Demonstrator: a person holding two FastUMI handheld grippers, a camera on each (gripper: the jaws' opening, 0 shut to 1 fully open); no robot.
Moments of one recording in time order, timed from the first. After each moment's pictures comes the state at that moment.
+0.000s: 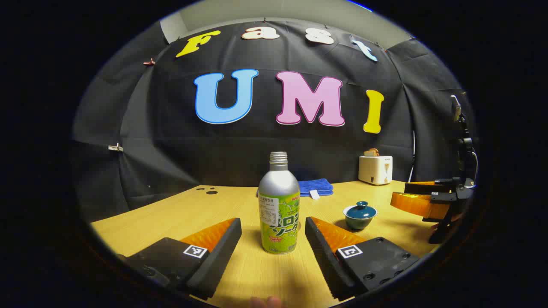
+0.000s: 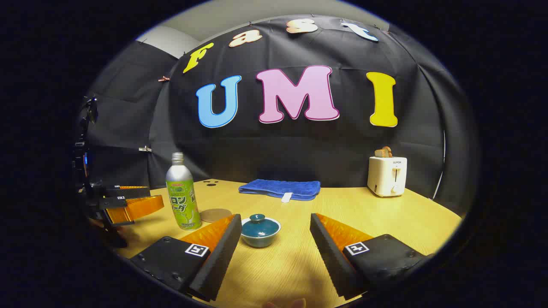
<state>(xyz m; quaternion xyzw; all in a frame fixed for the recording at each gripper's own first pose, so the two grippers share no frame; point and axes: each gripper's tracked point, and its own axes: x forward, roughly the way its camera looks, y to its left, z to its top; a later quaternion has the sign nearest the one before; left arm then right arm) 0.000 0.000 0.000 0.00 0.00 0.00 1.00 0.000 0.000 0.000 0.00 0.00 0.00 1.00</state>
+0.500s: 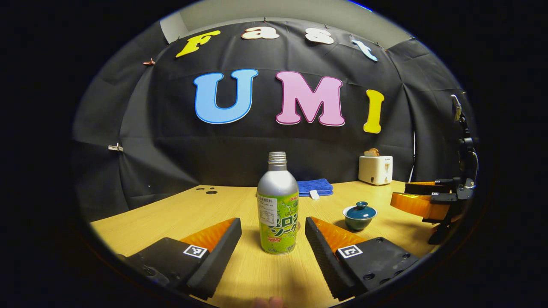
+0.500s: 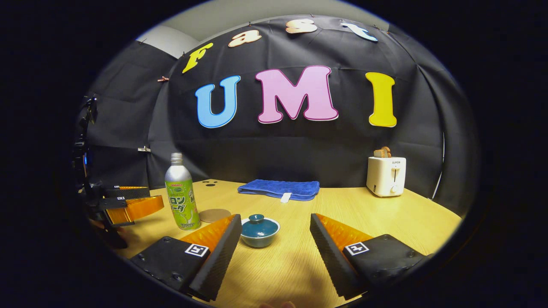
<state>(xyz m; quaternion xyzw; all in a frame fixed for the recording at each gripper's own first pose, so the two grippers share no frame) 0.001 -0.003 0.000 0.00 0.00 0.00 1.00 0.001 0.000 0.000 0.00 0.00 0.00 1.00</state>
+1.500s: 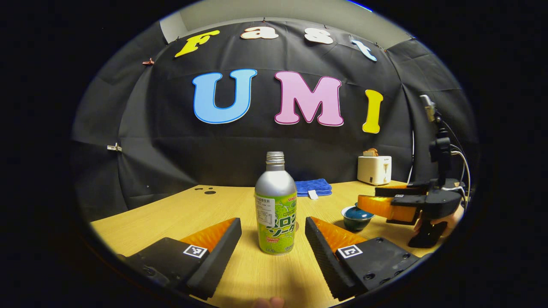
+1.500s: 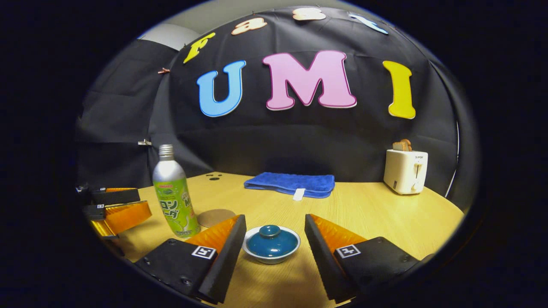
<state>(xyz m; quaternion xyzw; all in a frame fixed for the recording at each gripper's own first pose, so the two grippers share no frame) 0.002 -0.007 0.000 0.00 0.00 -0.01 1.00 0.076 0.025 -0.024 0.00 0.06 0.02 1.00</state>
